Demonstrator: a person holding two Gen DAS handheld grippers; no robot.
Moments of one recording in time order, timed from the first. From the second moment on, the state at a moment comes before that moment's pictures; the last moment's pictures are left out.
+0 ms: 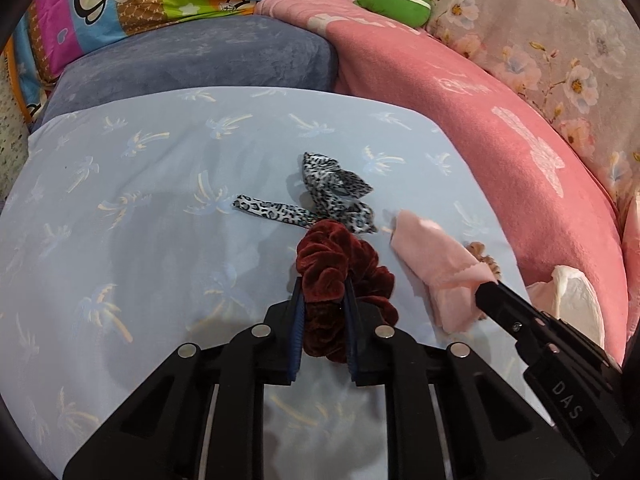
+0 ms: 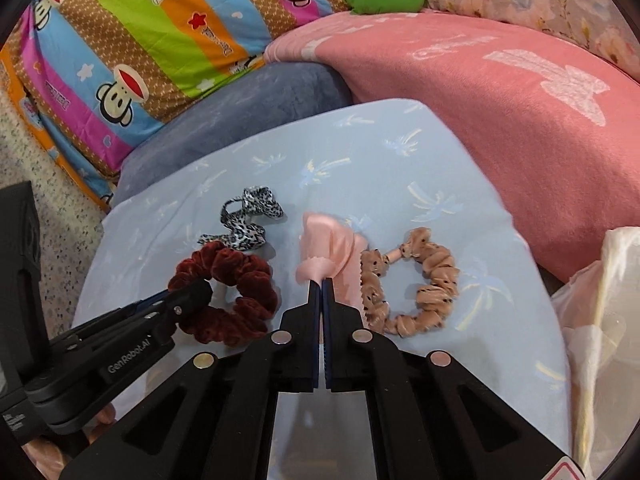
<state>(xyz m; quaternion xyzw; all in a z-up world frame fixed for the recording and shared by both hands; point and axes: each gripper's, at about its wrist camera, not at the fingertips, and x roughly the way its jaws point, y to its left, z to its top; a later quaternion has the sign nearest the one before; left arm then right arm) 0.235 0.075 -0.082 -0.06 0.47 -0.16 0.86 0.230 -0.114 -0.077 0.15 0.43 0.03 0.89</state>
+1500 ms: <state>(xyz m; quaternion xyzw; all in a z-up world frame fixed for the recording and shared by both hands) 0.113 -0.142 -0.002 0.04 0.42 -0.33 0.84 0.029 -0.335 0.014 0.24 0.29 -0.13 0.92</state>
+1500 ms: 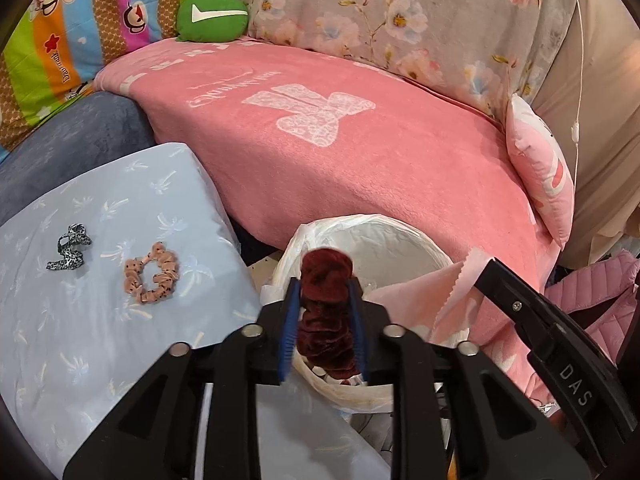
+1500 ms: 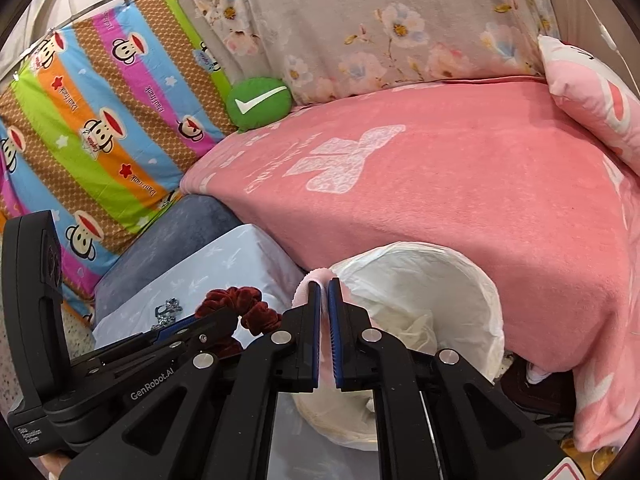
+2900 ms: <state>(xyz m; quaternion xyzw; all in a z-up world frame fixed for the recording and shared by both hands) 0.100 -0.190 -0.048 0.10 0.42 -0.37 0.82 0.026 -0.343 -0.004 0.23 0.37 -0.11 0.89</state>
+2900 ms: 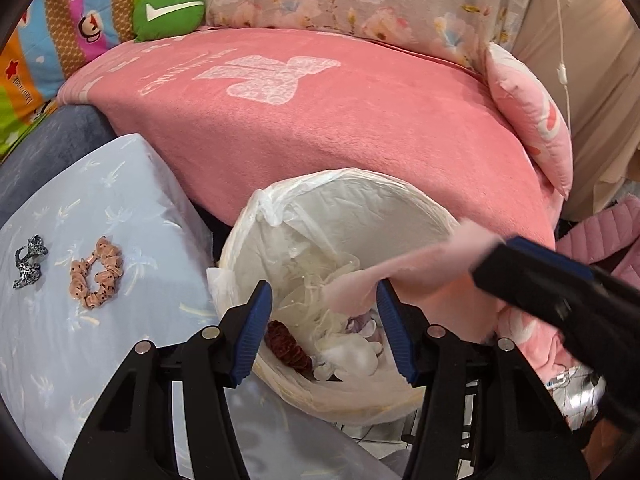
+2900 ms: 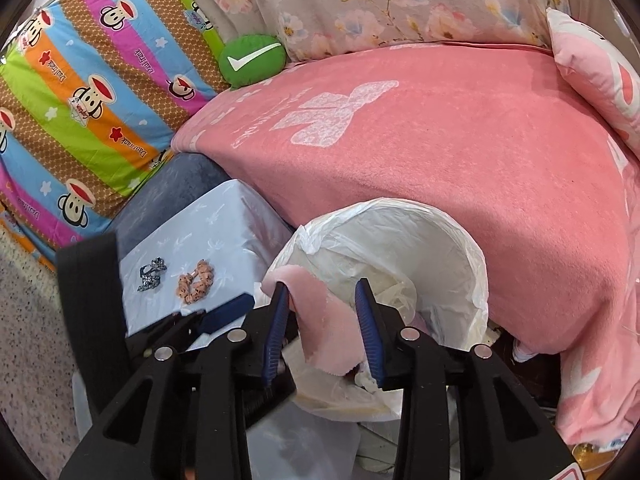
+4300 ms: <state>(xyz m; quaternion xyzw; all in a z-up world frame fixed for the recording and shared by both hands) 0.103 -0.070 -0.063 0.06 0.44 -0.25 0.86 0.001 -0.310 -0.051 0.16 0.42 -0.14 0.88</state>
